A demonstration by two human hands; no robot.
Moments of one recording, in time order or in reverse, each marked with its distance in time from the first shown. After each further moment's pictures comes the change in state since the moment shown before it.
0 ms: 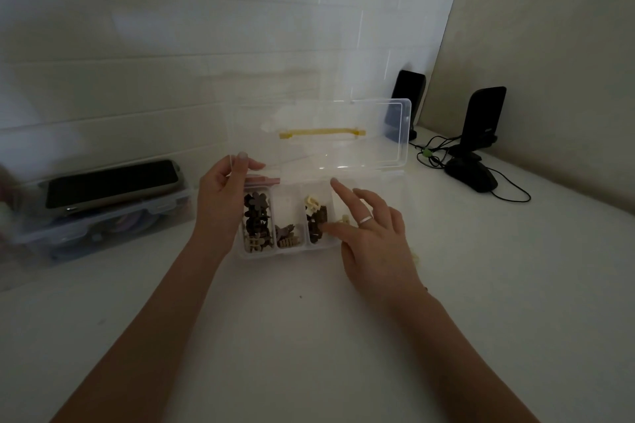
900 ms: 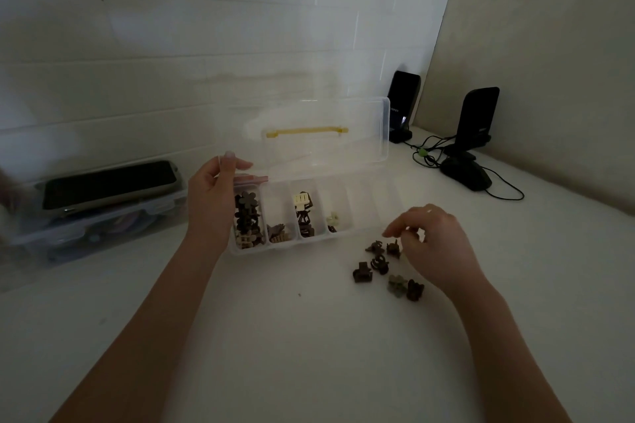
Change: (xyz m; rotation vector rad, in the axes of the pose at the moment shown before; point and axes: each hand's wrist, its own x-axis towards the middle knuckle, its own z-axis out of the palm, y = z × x) left_hand 0.000 0.002 -0.003 -0.003 0.057 -0.010; right_hand -0.011 0.052 -0.045 0.254 -0.124 0.372
